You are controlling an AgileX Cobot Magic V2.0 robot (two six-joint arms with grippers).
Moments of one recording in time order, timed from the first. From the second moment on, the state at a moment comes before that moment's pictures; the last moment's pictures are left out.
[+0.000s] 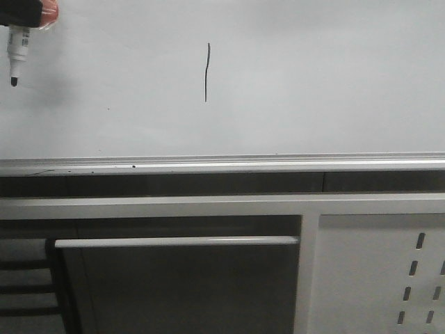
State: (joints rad) left arm -0.66 1.06 -0.64 -1.37 -0.28 1.34; right arm 0.32 1.03 -1.12 0.66 0.84 -0.65
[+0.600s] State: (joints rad) left arm -0.66 1.19 -0.65 -0.94 -0.38 0.83; right arm 0.32 1.03 -1.12 0.66 0.83 -0.65
